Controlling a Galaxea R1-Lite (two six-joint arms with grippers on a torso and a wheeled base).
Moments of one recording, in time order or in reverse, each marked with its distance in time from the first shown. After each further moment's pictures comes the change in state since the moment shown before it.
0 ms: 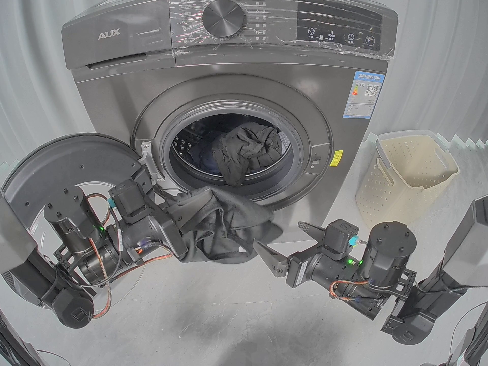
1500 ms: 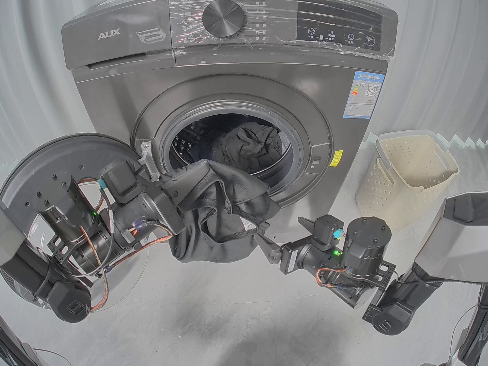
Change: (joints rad) left arm -0.015 -0.044 -0.066 0.000 0.054 -0.082; right arm -0.060 0.122 -0.103 0.006 -0.033 -0.027
